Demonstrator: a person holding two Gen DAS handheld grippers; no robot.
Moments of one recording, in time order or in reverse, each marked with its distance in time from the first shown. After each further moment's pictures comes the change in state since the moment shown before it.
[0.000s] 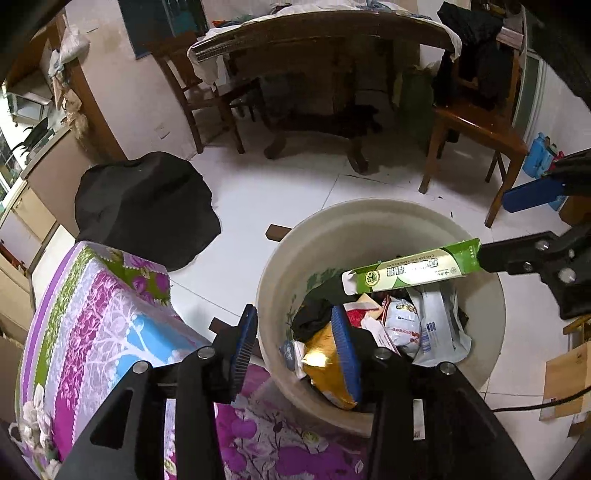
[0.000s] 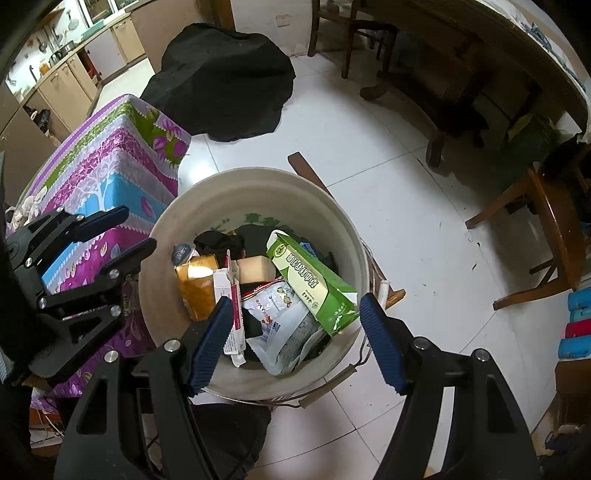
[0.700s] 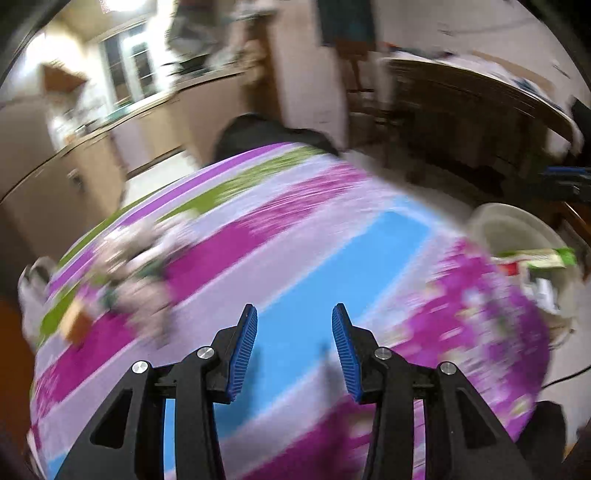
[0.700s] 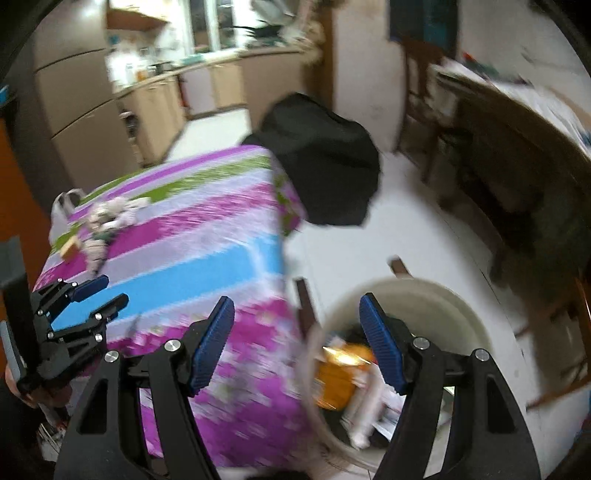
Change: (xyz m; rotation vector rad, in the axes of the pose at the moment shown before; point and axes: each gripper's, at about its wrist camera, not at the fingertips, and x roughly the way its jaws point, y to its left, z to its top) left arm -0.111 0.170 -0.216 -0.484 -0.081 0.368; right arm -0.031 0.189 -0.004 -0.300 -0.394 0.200
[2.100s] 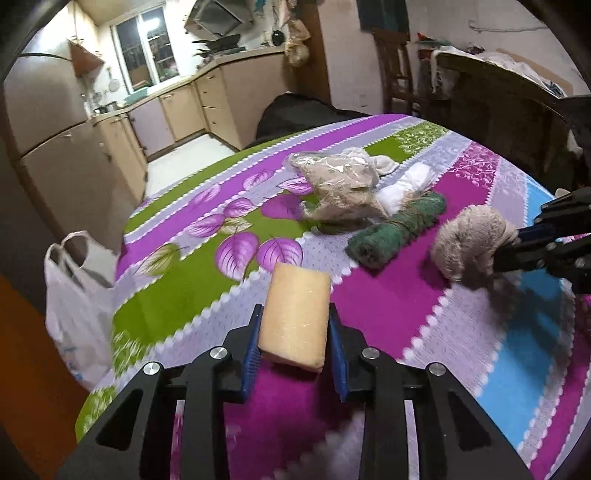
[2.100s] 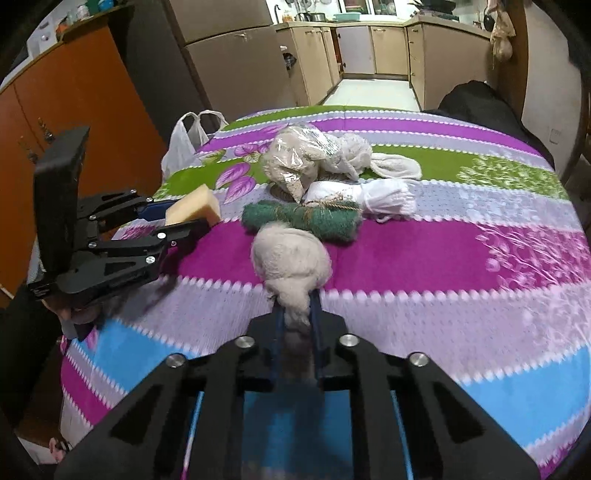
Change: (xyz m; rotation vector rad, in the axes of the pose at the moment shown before) left arm 0.030 0.236 -0.035 0.019 0.041 0.023; right arm 0.122 0.237 0.030 -0.280 0.142 0.434
